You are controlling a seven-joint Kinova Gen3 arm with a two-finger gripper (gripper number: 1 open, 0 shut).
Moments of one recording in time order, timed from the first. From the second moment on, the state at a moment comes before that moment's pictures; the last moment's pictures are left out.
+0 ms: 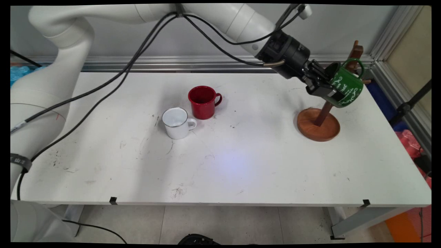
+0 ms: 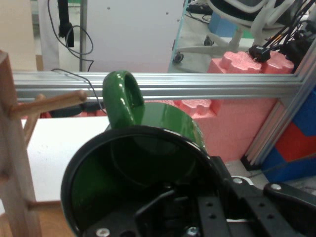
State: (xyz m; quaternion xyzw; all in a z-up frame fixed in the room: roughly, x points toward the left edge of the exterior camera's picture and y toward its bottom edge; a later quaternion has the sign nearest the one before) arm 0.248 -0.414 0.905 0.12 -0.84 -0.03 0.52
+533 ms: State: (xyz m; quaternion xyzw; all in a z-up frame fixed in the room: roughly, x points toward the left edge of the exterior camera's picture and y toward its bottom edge) arm 0.268 -0.374 0.934 0.15 -0.85 -0.01 0.50
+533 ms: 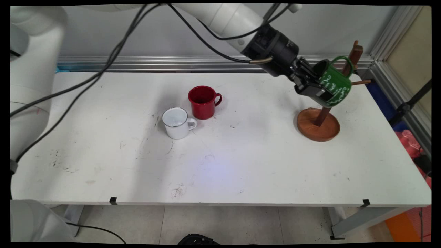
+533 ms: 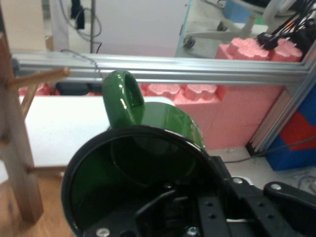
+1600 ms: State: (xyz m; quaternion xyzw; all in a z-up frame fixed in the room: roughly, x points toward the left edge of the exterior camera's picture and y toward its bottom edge) arm 0.322 -0.254 0.985 0.23 -0.91 0.03 0.35
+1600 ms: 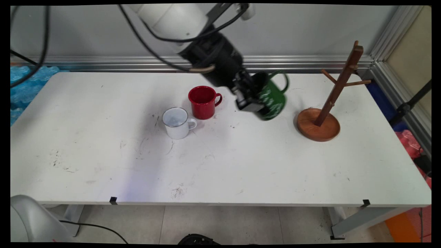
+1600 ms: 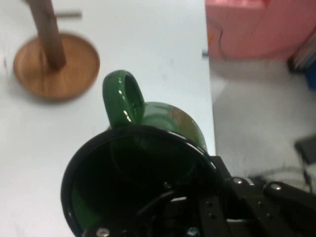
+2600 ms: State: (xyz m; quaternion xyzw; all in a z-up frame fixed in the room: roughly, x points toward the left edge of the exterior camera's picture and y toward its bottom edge) arm 0.334 -0.194 0.945 0.25 -0.95 0.08 0.15
